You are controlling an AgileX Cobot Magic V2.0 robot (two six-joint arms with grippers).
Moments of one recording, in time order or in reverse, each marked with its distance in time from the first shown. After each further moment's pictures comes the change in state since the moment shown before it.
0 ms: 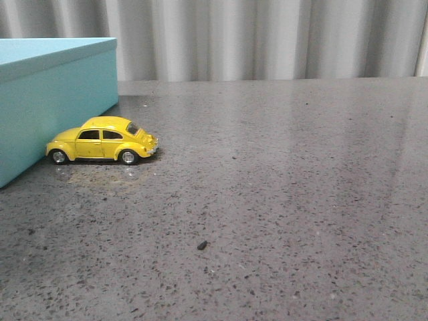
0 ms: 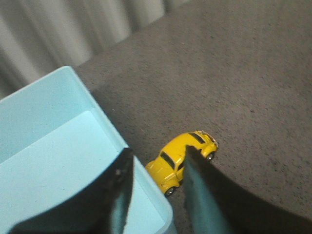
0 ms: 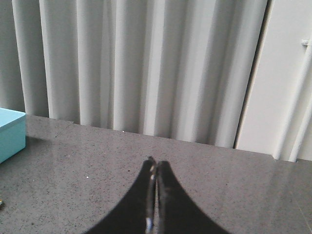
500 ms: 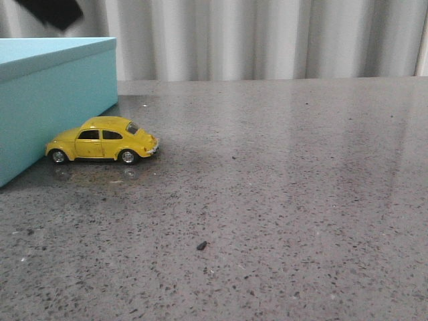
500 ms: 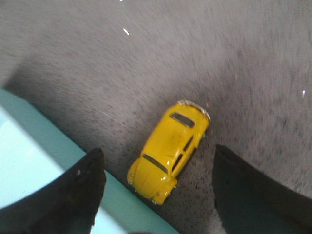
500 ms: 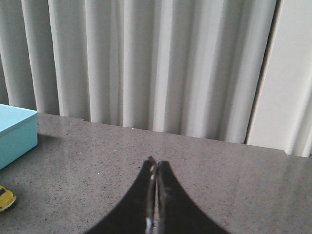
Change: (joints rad) left arm -0.123 0.577 -0.433 0.183 0.333 0.102; right arm 0.000 0.000 0.000 0.041 0.011 -0.002
